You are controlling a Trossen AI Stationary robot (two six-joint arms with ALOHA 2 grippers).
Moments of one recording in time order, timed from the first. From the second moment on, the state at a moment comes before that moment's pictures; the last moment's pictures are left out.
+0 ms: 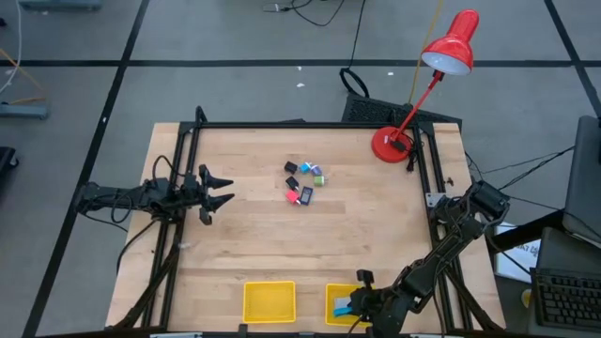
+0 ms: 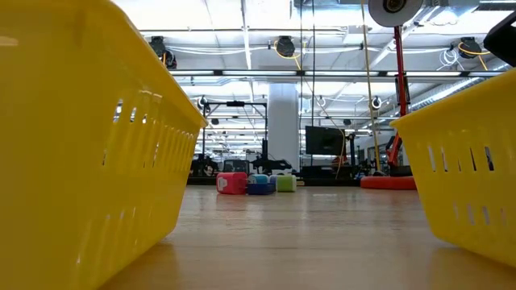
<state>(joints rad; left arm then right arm) -0.09 0.01 0.02 0.07 -0.26 -0.11 0.87 1.78 1.07 -0.16 0.34 0.78</state>
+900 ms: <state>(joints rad) -0.09 0.01 0.02 0.07 -0.26 -0.11 0.79 1.62 1.07 -0.16 0.20 0.75</state>
